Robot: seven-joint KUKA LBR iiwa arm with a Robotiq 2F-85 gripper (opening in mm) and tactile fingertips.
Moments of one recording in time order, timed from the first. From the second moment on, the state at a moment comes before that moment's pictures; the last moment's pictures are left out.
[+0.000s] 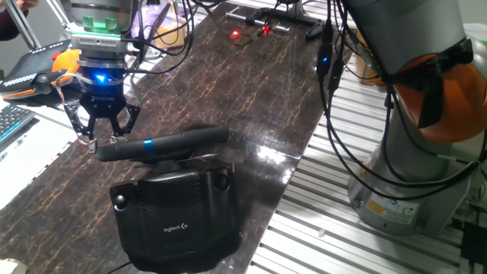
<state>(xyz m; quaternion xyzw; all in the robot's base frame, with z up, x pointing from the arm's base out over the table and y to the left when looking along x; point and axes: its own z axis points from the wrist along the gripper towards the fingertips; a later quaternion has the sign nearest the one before) 0.568 0.284 0.207 -0.39 -0.87 -0.23 0.17</state>
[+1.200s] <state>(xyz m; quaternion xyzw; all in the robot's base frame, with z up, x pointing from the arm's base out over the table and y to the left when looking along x) 0.570 0.278 0.202 -0.41 -0.87 -0.23 0.16</state>
